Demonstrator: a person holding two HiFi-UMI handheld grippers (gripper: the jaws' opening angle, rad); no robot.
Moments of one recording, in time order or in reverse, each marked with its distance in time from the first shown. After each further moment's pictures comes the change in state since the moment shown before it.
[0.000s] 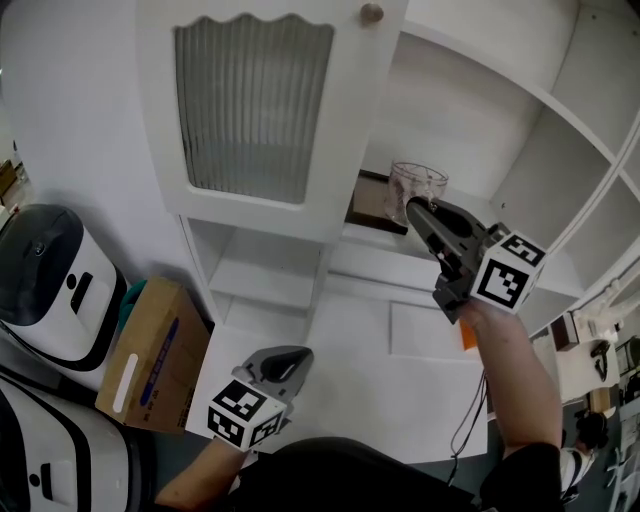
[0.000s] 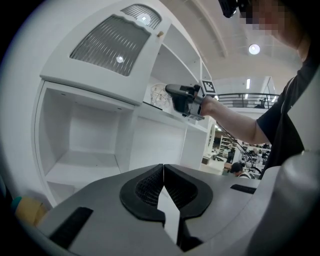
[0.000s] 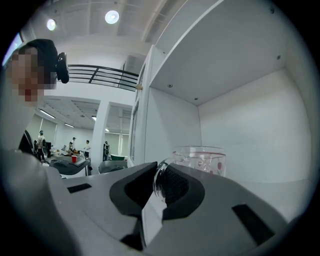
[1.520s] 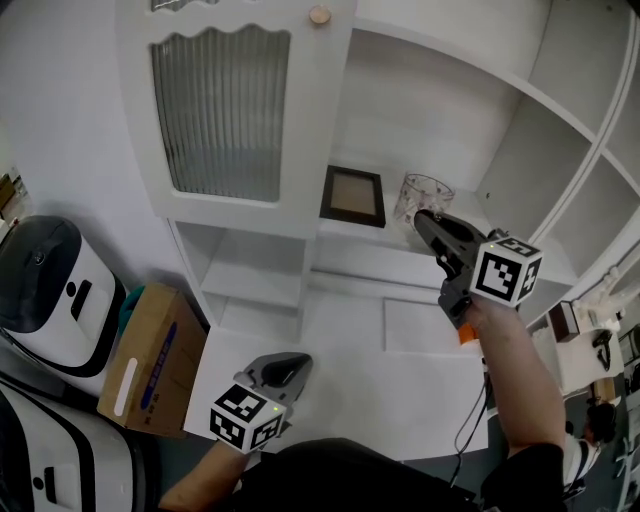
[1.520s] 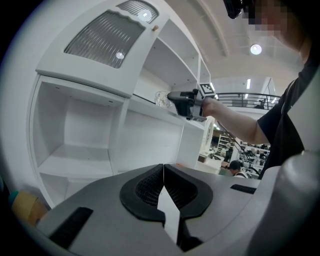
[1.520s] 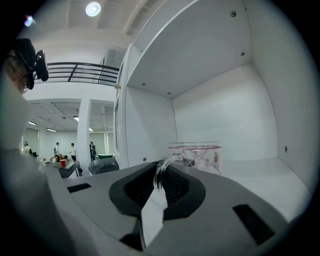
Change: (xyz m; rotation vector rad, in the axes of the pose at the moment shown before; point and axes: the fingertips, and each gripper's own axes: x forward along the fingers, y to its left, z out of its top) left arm 0.009 -0.022 -0.015 -0.021 0.031 -0.019; right arm -0.045 -0.042 -0.036 0.122 0.100 -0.166
